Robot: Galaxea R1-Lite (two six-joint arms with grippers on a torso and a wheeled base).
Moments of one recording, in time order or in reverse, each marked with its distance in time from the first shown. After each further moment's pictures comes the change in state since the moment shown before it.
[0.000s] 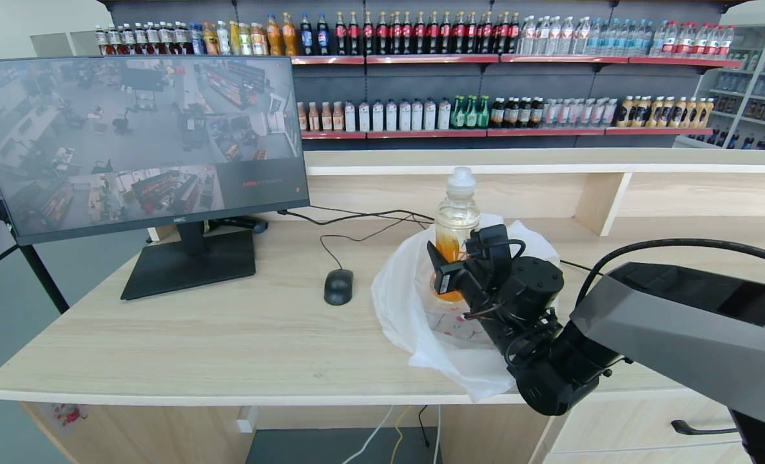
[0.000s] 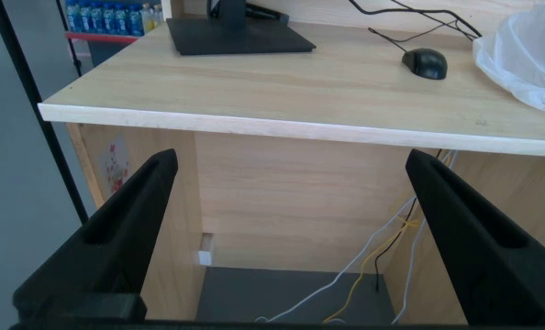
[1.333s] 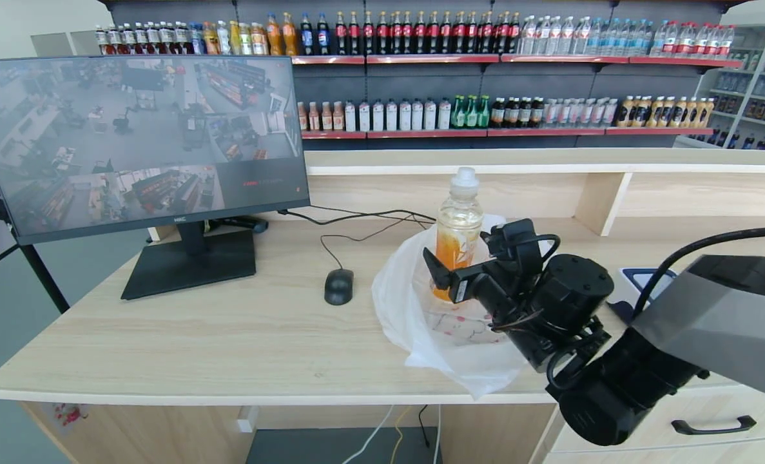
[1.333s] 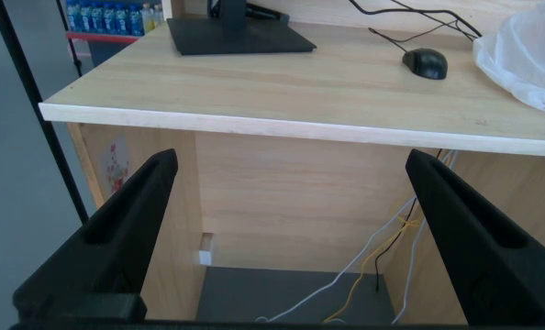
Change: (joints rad) left arm 0.000 0.000 0.000 0.000 0.000 0.000; right arm 0.037 -0.215 0.246 0.002 0.001 -0.005
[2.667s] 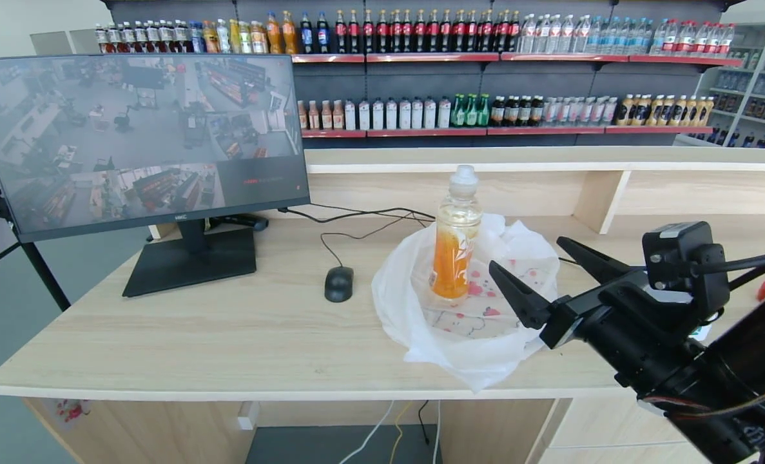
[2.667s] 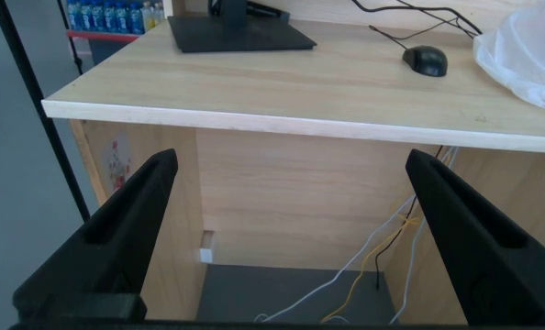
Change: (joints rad) left arm 0.000 0.000 0.000 0.000 0.000 0.001; right arm 0.077 -0.477 0.447 0.001 -0.002 0.026
